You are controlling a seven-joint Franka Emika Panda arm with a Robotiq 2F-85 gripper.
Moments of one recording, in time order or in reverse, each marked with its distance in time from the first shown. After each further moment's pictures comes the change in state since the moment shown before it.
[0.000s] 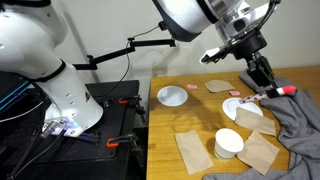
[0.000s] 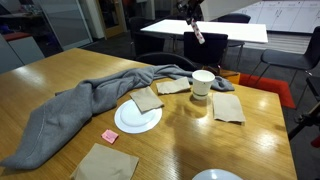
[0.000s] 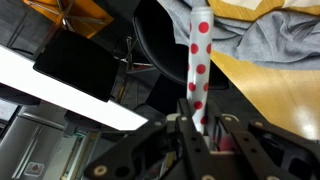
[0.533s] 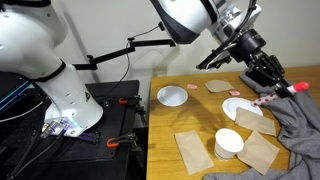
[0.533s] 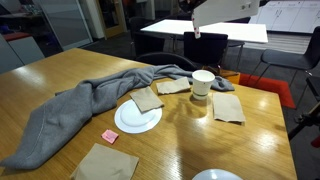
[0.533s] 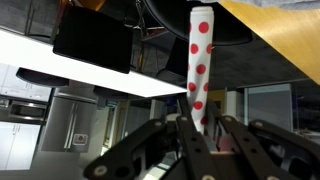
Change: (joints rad) arm -0.009 0.000 0.048 -0.014 -0.242 -0.162 0.396
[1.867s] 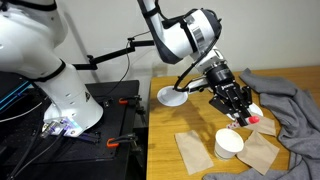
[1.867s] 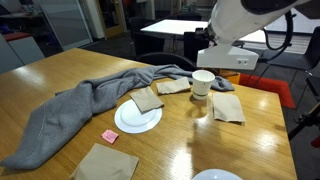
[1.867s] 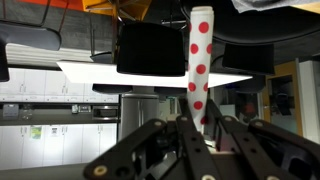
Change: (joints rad) arm -0.003 0.155 0.084 -0.063 0.030 -0.274 0.453
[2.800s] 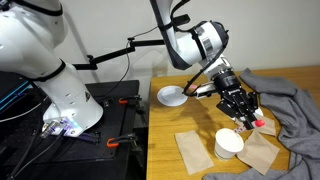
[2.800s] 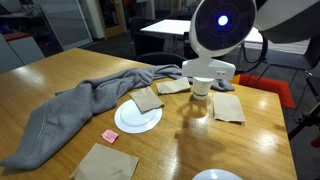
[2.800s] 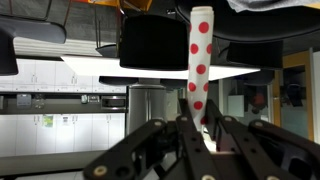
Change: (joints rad) arm 0.001 0.166 0.036 0.159 0.028 -0.105 0.016
